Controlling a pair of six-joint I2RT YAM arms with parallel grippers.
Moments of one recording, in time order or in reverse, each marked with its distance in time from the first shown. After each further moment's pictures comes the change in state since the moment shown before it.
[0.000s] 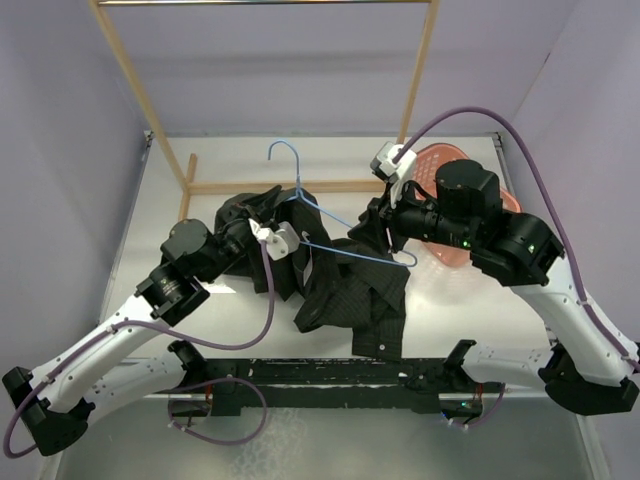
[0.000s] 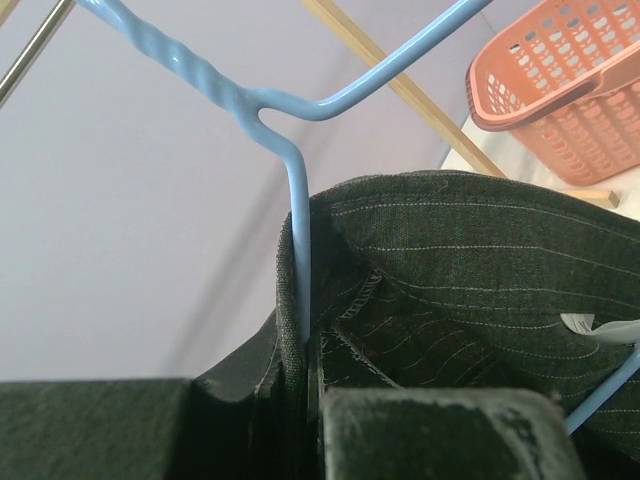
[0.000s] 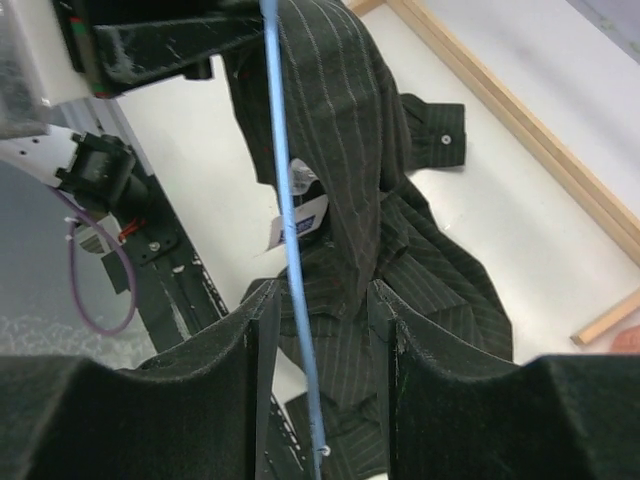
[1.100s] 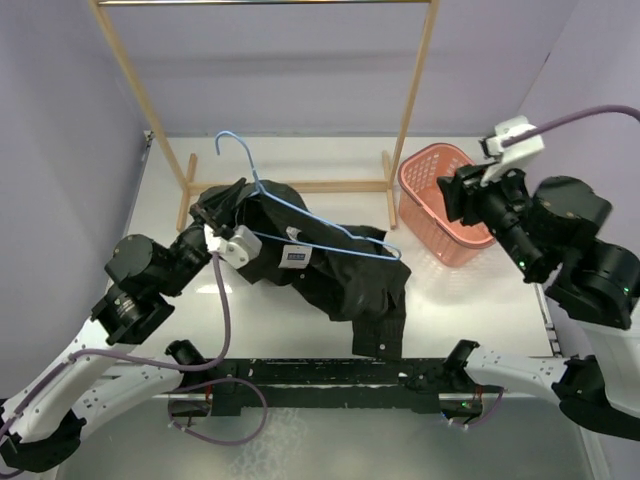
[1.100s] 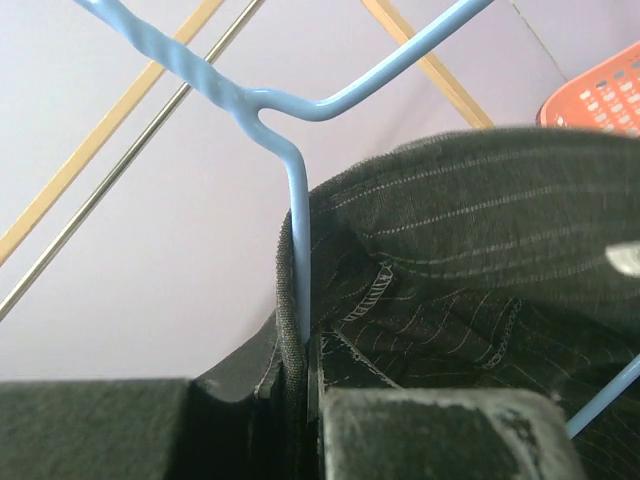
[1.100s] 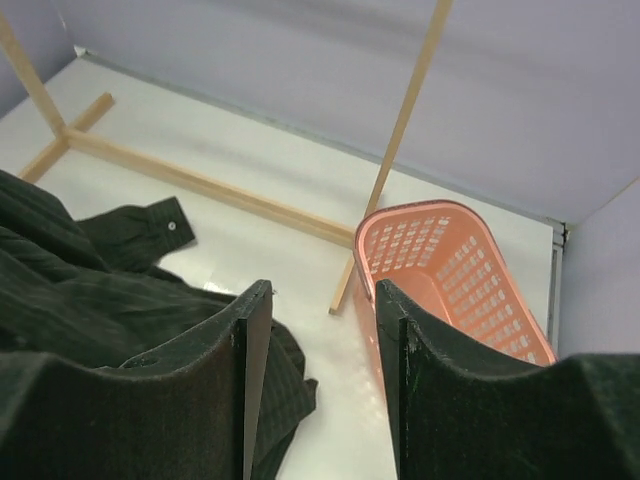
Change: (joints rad) left arm 0.000 -0.143 0.109 -0.137 -0.067 0.008; right arm 0.002 -0.135 0.151 -0.033 0.699 -0.089
